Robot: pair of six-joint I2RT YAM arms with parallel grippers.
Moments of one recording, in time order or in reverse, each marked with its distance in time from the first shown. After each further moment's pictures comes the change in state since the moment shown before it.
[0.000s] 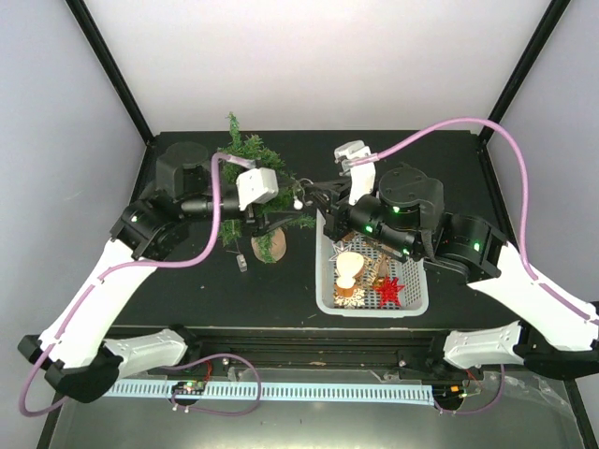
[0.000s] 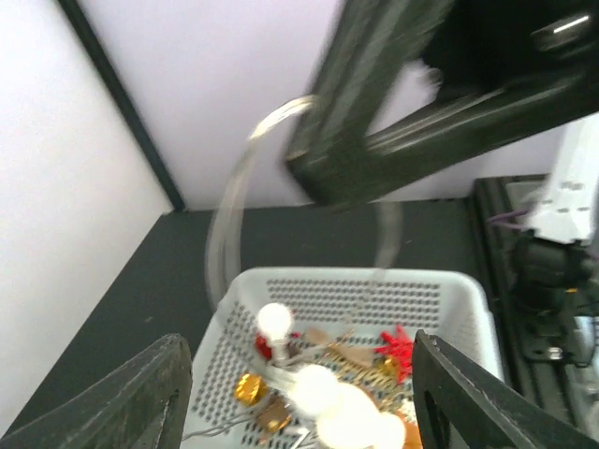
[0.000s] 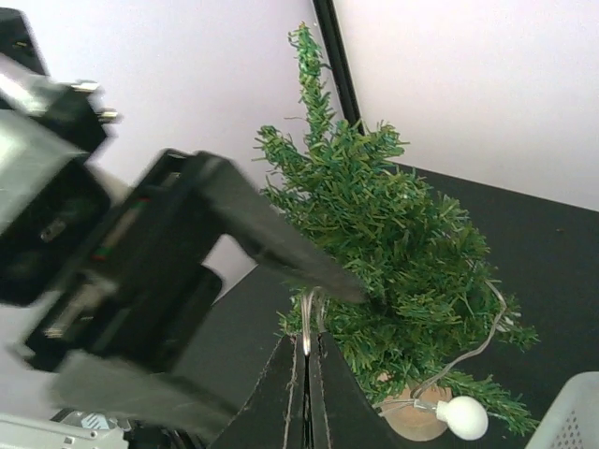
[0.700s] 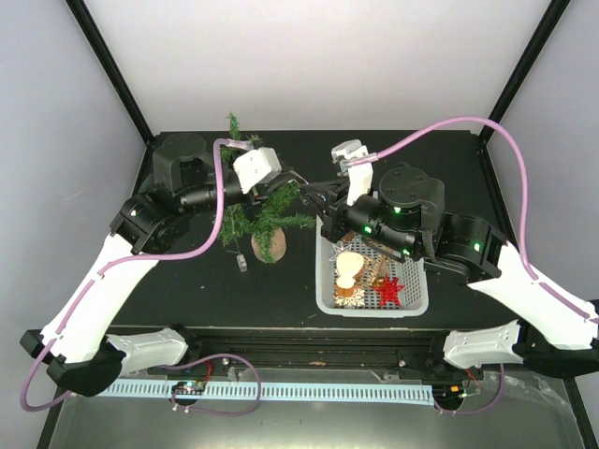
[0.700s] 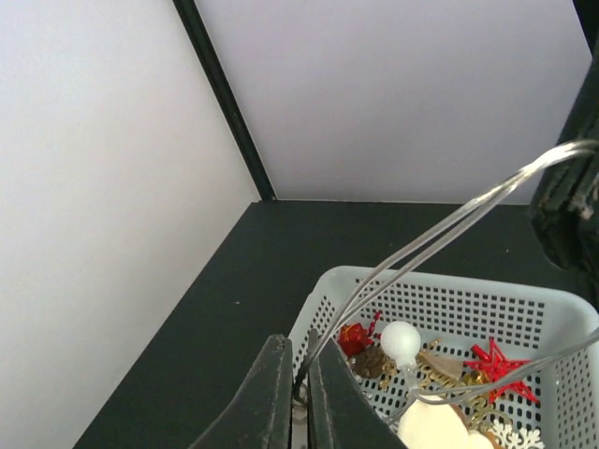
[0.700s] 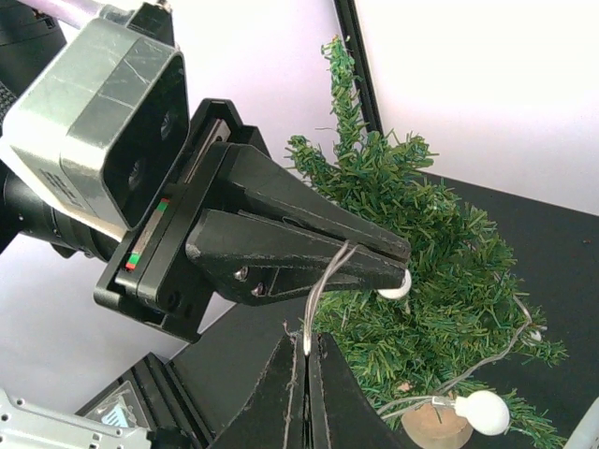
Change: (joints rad) left arm -0.016 0.055 0.072 0.042 -0.256 -0.018; right arm 0.021 0.012 0.022 0.023 -0.023 -0.001
